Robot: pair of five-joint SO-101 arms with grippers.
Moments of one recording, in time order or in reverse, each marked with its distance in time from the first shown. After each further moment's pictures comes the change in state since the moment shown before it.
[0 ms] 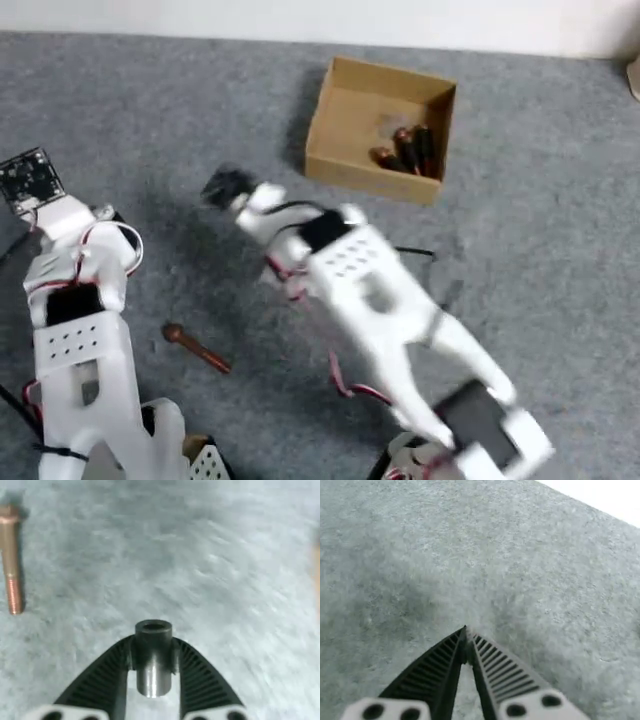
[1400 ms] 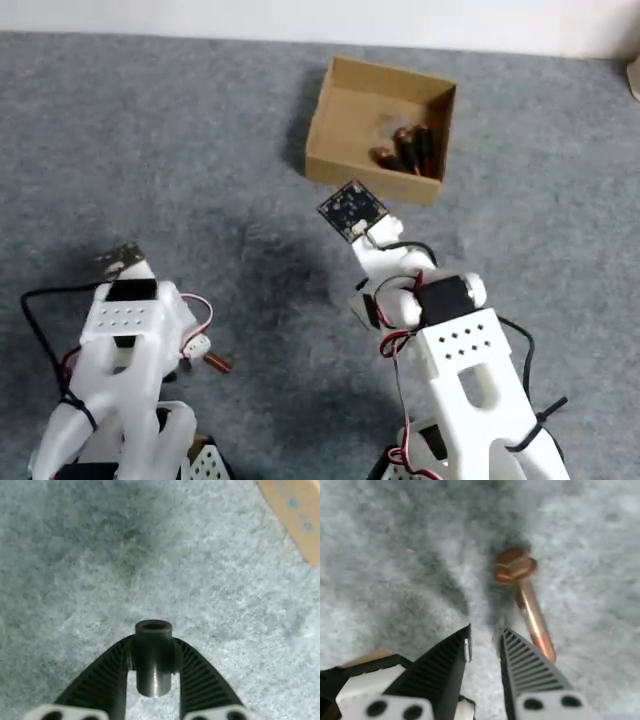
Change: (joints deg) left arm 15.6 11.2 8.4 38.9 22.8; right arm 15.1 -33.4 27.8 3.1 -1.6
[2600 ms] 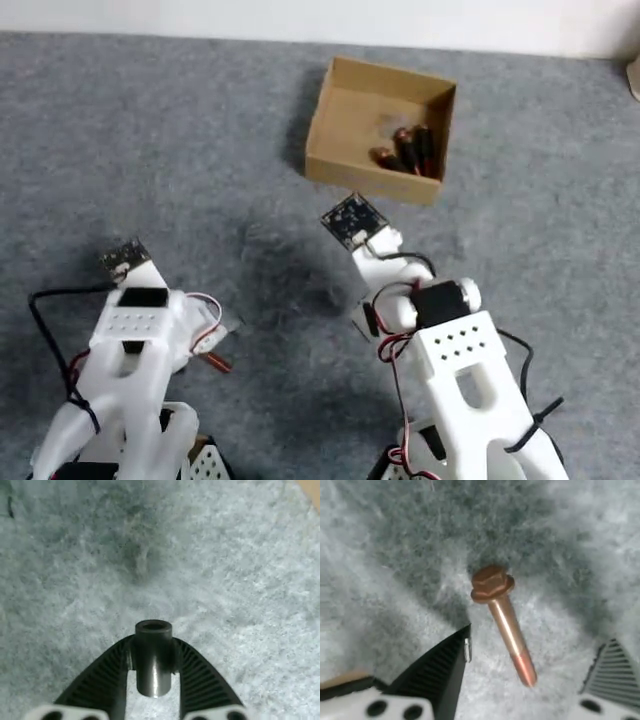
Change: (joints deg) left arm 2.3 0.1 5.5 -11.3 4.3; right arm 0.0 0.0 5.5 0.0 -1.2
